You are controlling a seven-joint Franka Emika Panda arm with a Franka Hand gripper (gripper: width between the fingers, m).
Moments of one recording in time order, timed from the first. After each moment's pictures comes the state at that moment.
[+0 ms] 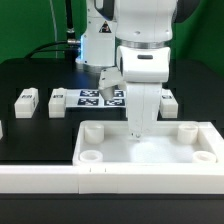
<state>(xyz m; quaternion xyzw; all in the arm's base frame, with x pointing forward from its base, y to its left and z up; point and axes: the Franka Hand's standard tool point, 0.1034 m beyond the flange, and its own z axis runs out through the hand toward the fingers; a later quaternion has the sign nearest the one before) 0.523 0.029 0.010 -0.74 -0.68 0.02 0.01</state>
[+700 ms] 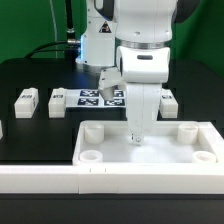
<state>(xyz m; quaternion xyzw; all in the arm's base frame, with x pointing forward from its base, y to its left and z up) 0.523 0.029 0.010 -0.74 -0.68 0.02 0.01</state>
